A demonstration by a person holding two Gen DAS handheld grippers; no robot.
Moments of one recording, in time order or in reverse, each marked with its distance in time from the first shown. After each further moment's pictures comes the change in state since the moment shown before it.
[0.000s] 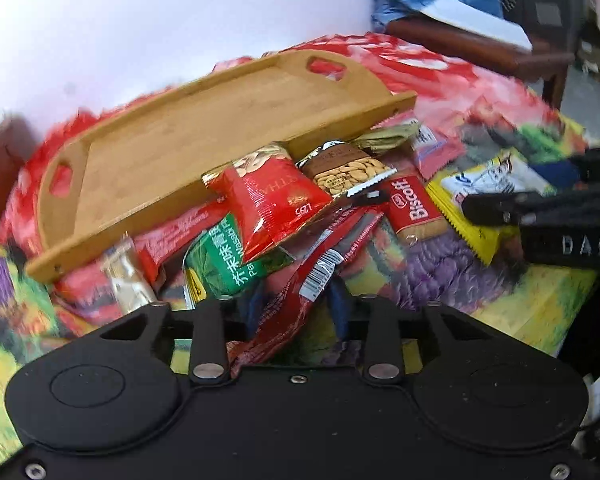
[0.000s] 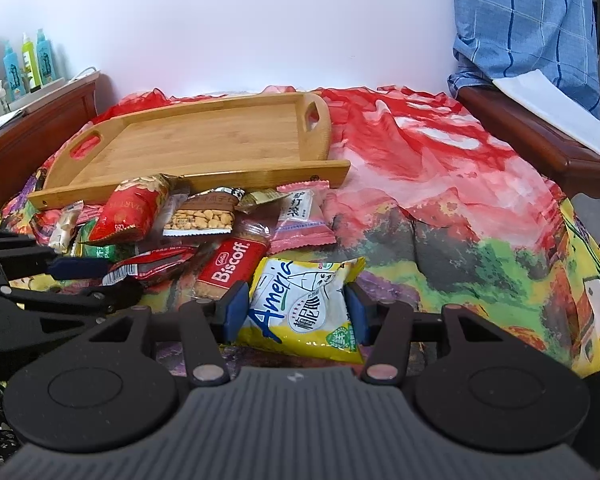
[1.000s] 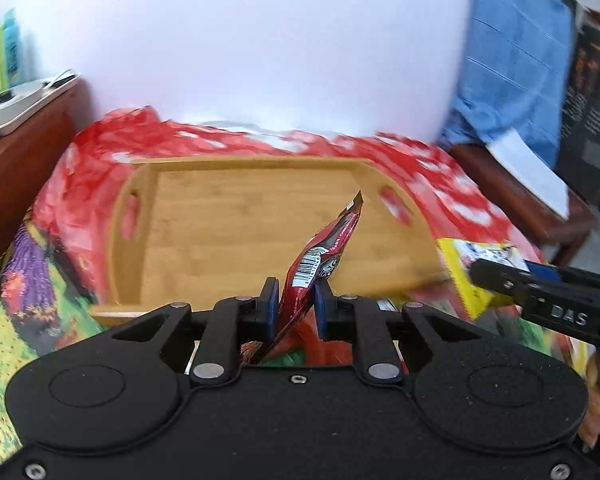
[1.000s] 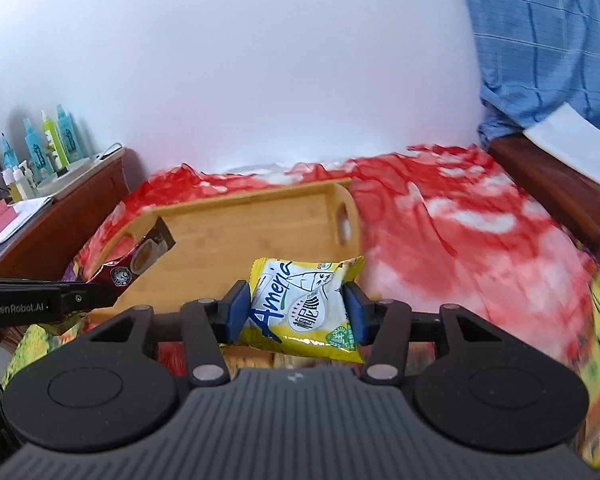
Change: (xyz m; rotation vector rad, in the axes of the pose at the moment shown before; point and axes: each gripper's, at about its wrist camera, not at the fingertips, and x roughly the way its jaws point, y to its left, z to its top) left arm -0.055 0.093 0.083 -0.379 -0.116 0.004; right arm 0.000 -0.010 0.096 0.063 -0.108 0.137
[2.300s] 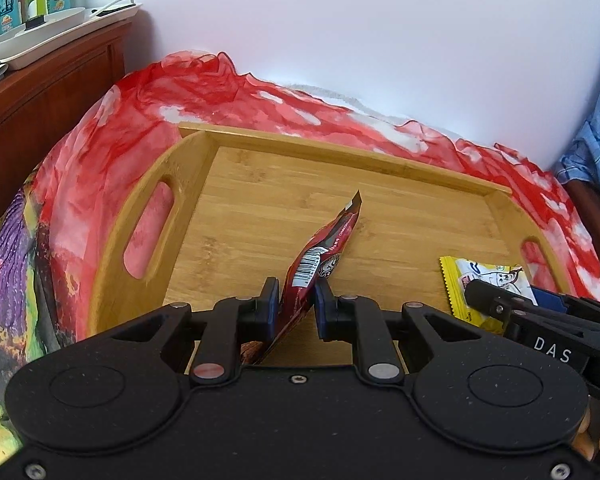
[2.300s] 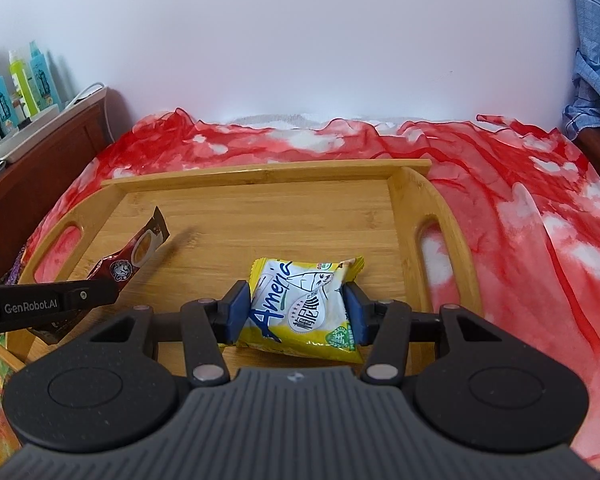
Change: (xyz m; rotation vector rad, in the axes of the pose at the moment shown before) left arm 0.153 0.062 0.041 -0.197 0.091 0.189; right arm 0.183 0.026 0.040 -0.076 0.180 0.034
